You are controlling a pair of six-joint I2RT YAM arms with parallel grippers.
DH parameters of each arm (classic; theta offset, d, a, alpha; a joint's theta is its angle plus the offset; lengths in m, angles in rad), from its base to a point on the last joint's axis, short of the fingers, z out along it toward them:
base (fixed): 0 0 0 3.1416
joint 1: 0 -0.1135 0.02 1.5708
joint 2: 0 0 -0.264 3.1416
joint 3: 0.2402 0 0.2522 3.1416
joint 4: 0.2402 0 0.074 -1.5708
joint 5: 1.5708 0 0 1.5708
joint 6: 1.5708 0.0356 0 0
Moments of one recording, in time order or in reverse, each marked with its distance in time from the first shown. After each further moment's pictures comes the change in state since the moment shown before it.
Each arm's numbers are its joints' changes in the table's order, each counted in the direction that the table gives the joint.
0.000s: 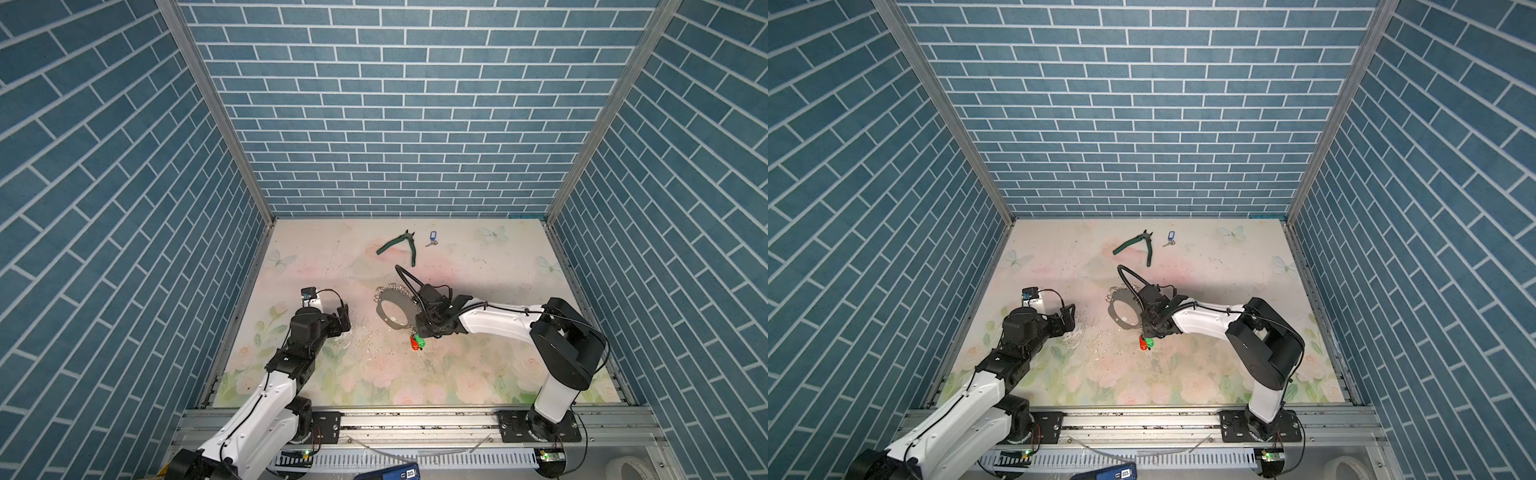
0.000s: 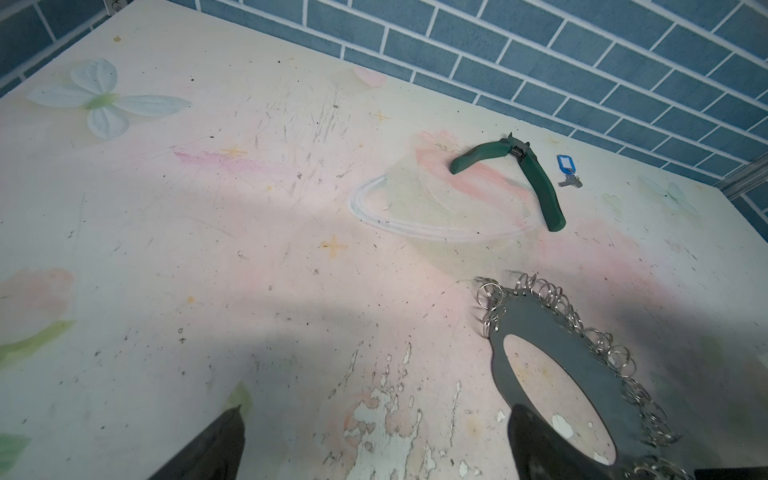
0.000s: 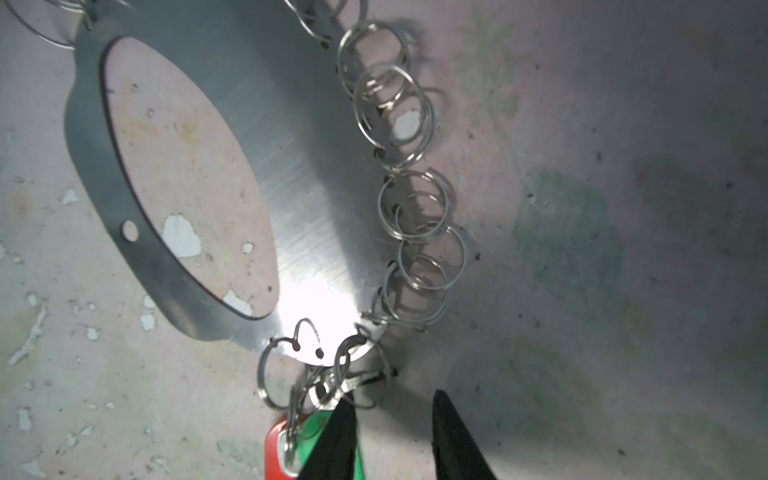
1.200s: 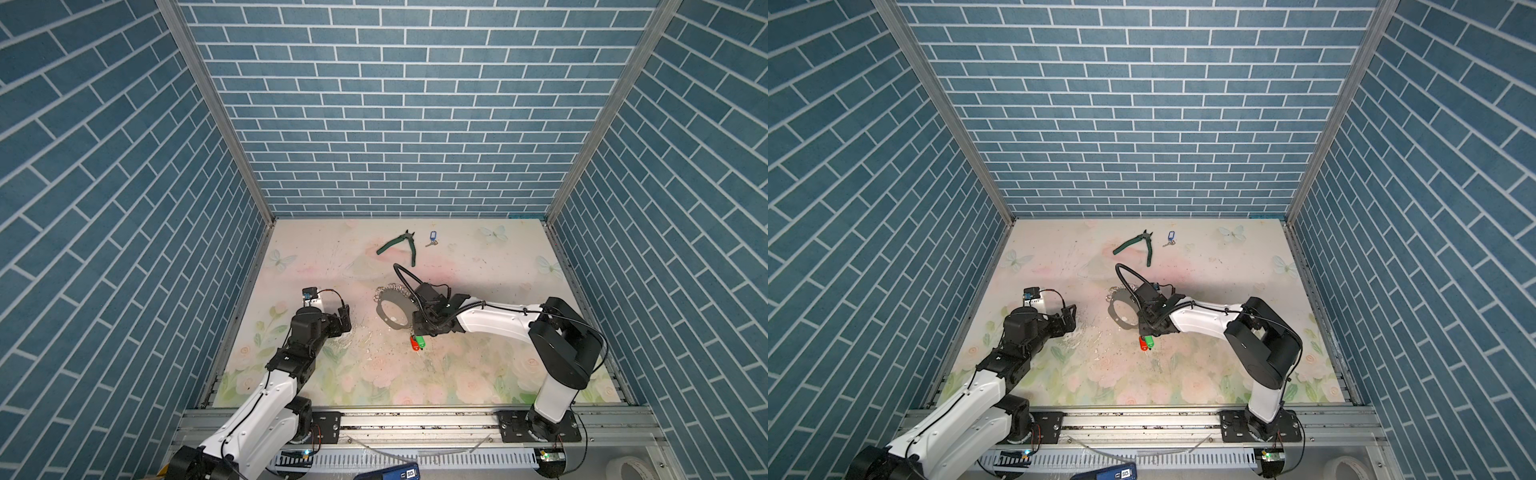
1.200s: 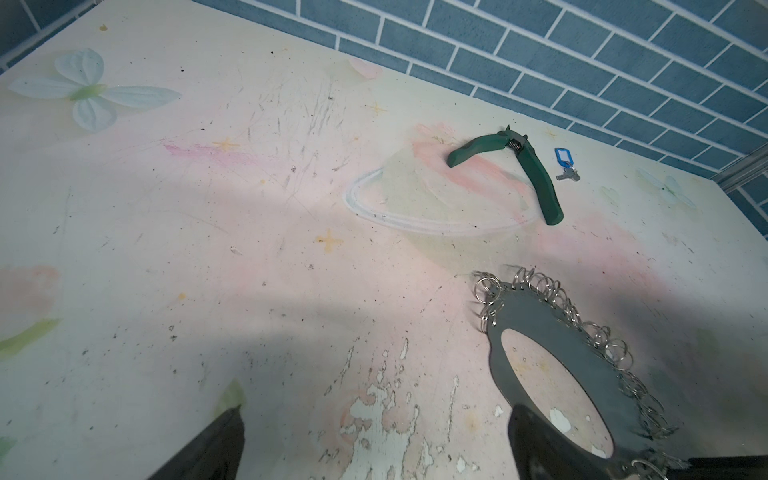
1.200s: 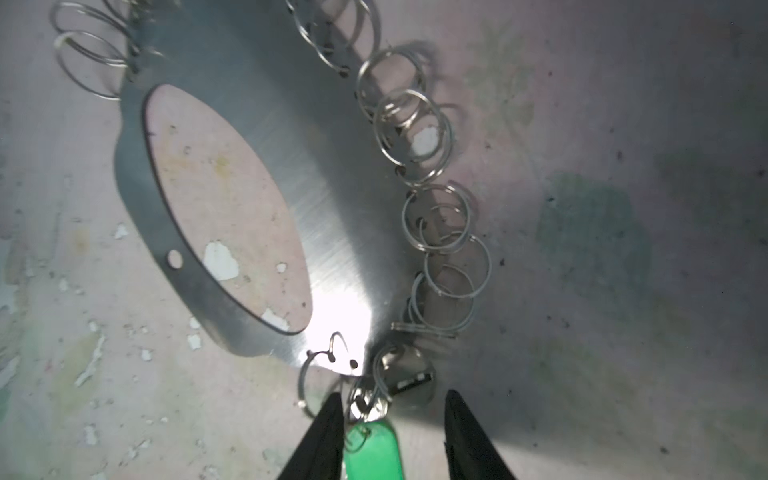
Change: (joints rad) left arm 0.000 0.014 0.000 -0.005 0.015 0.001; right arm -0.011 0.022 0.039 0.008 -0.005 0.095
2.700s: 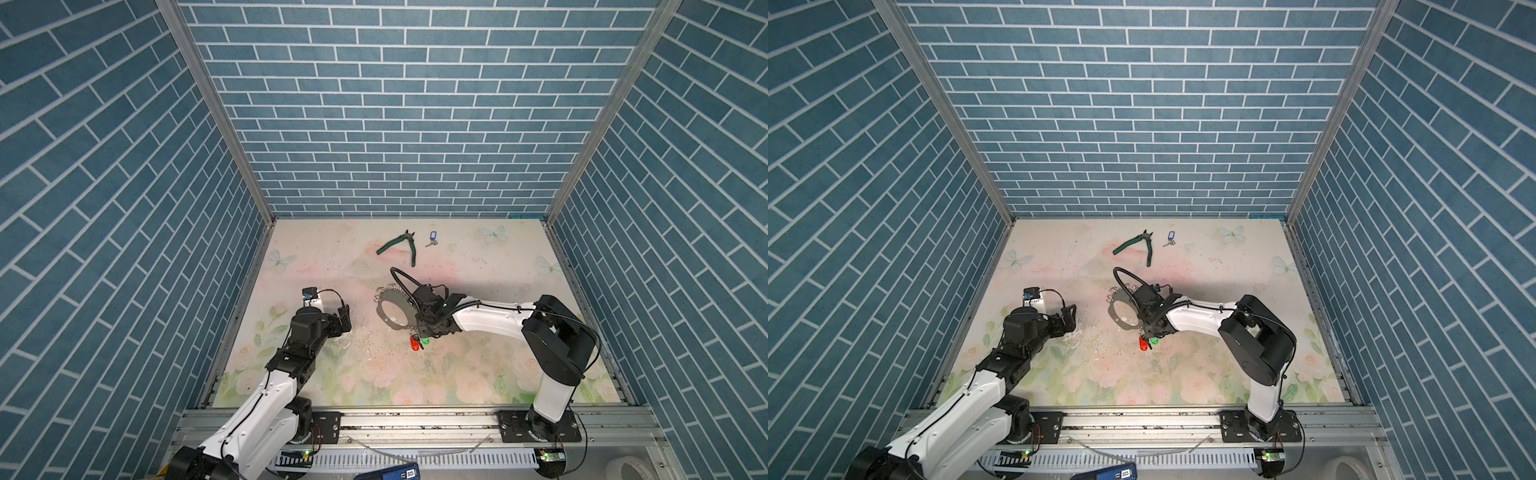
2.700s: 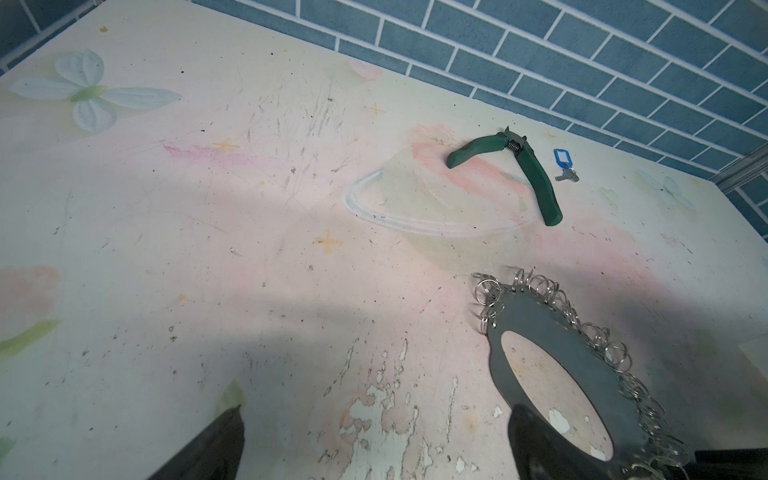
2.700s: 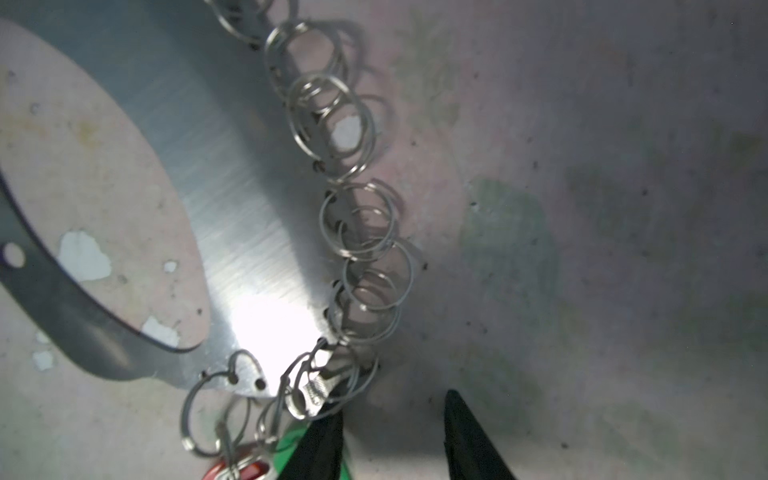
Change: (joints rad) left arm 0.000 -0.001 0.000 0.000 0.000 0.000; right arm -0.023 0.026 0.021 0.081 0.107 -0.097
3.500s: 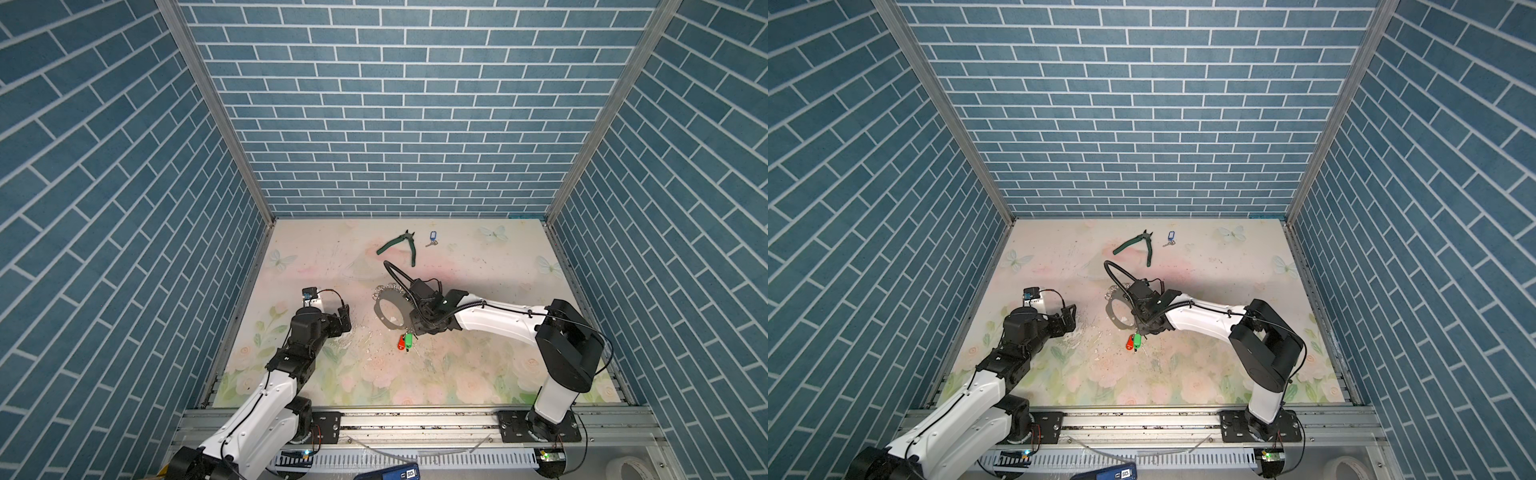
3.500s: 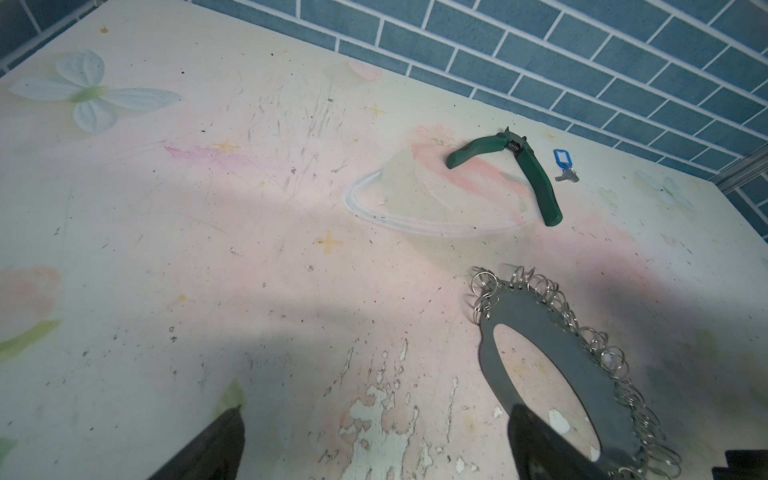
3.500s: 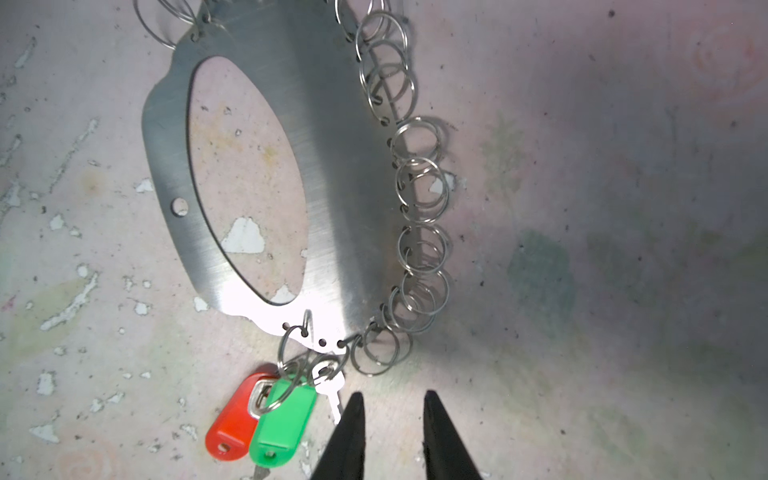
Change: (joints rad) left arm 0.000 -0.001 0.000 0.000 0.000 0.000; right arm -0.015 -0.057 0.067 0.042 -0.016 -0.171
